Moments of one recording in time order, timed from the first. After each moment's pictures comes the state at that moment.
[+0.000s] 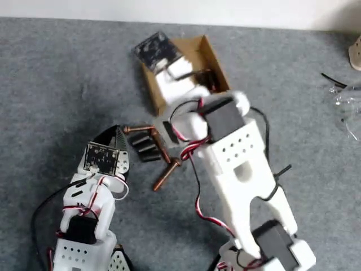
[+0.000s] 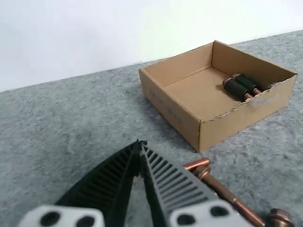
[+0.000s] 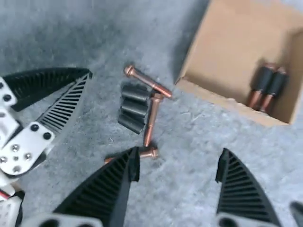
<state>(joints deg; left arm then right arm) 3.6 -103.7 96.0 31.7 -3.7 -37.7 -12.5 -16.0 92.1 11.1</state>
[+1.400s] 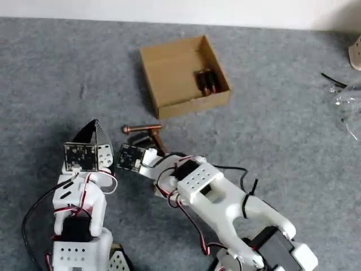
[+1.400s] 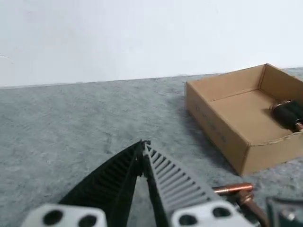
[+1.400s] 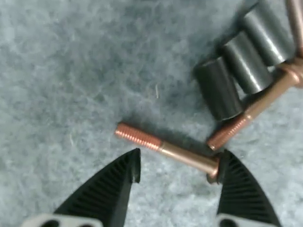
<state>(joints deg) -4.9 -103.7 96.0 27.6 -0.5 -46.8 -14.3 49.4 39.7 37.2</state>
